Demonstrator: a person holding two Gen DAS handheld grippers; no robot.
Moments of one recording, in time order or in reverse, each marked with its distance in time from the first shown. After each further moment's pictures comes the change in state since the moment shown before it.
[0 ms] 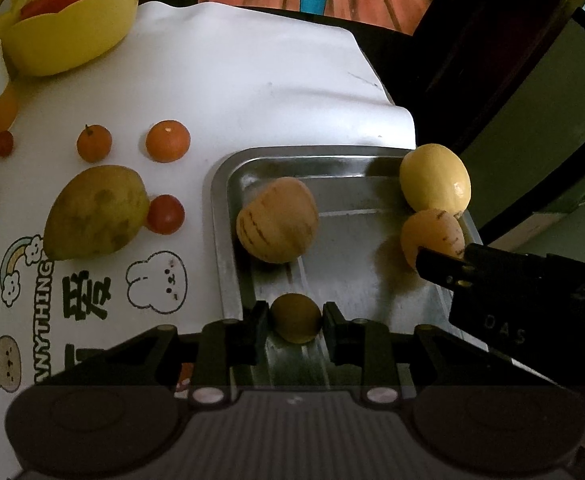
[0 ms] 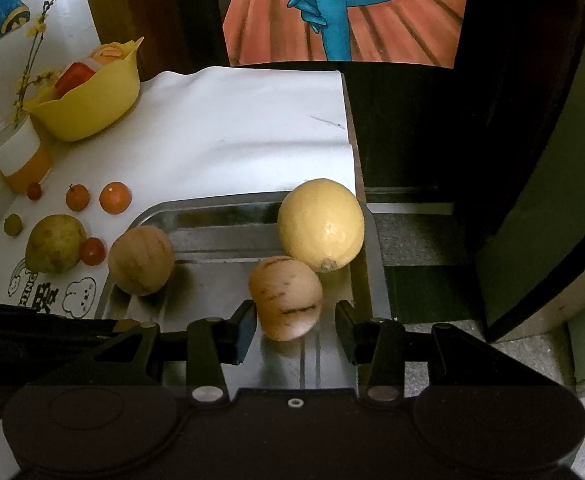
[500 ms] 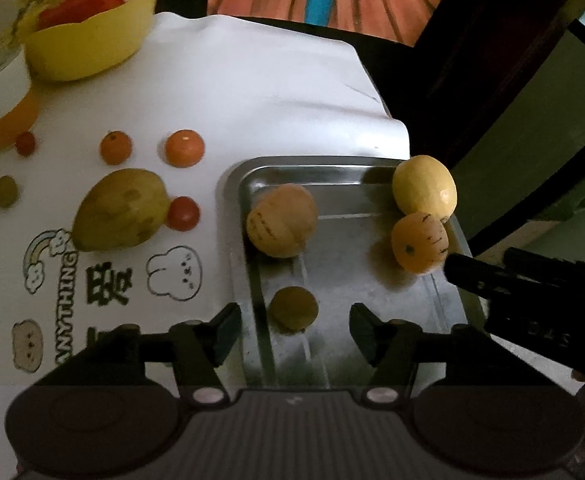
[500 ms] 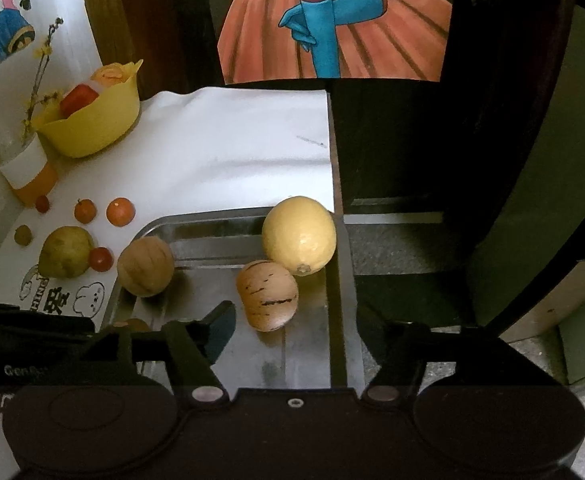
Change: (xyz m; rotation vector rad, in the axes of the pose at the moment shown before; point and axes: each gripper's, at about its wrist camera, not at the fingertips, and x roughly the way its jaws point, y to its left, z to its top) left arm -0.028 0.002 -0.007 -0.023 -0.023 0.006; right arm -0.040 -0.013 -0.003 0.011 -0.045 -0.006
